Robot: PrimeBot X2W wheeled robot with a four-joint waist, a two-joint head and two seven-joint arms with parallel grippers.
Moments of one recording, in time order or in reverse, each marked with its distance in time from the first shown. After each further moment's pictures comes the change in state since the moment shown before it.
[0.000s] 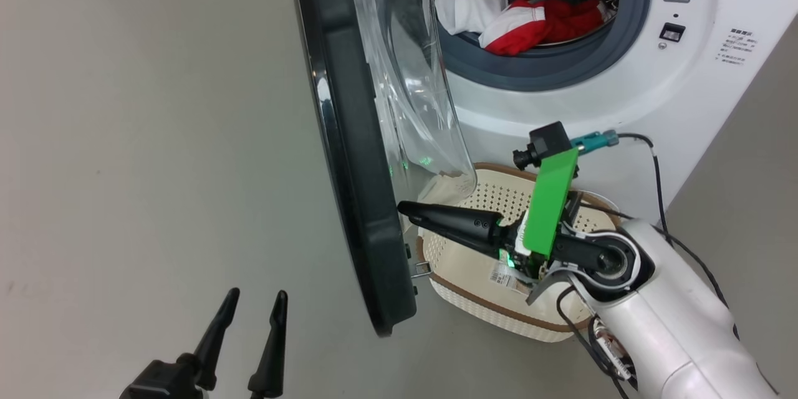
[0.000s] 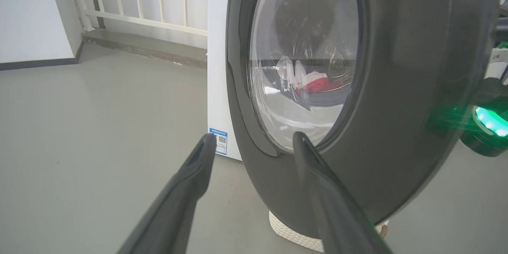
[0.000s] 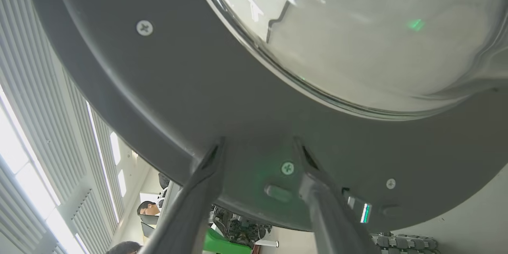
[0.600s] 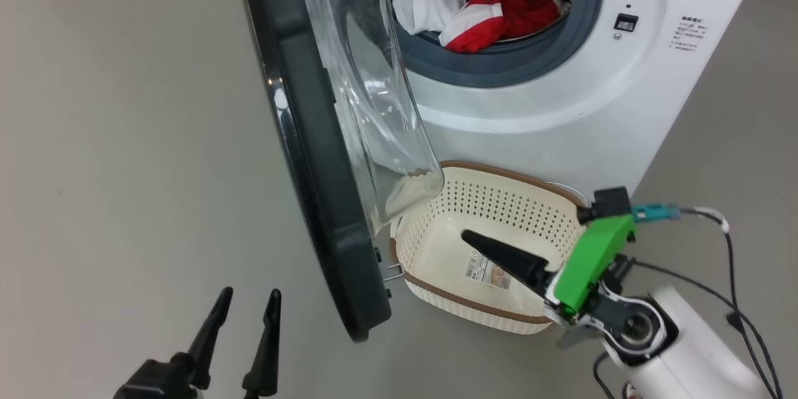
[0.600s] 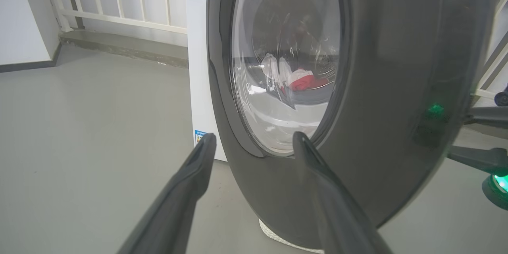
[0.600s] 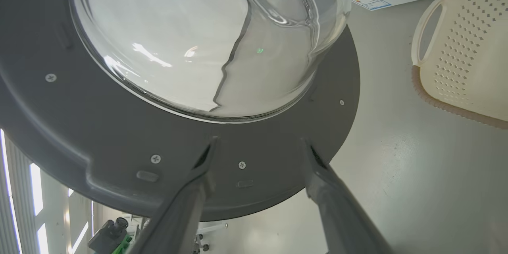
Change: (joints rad) left arm -0.001 0.000 0.015 0.000 0.007 0.000 0.000; right arm 0.168 -0.057 -0.038 -0.001 -0.154 0.000 -0.250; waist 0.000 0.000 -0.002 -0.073
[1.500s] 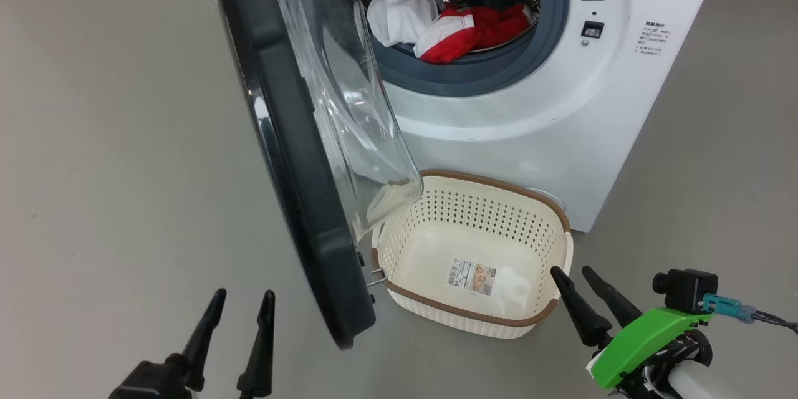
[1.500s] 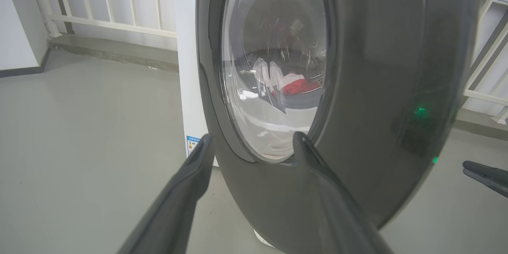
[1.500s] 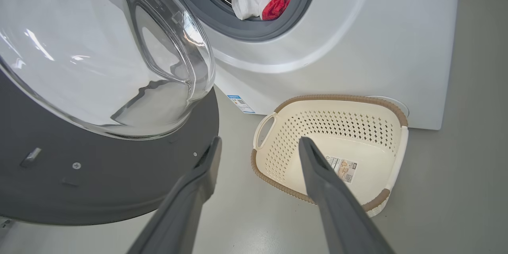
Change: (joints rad) left arm 0.003 0.000 0.017 0.005 0.003 0.000 0.000; right arm 0.141 -0.174 0.203 0.103 -0.377 0.000 -0.724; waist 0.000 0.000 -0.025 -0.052
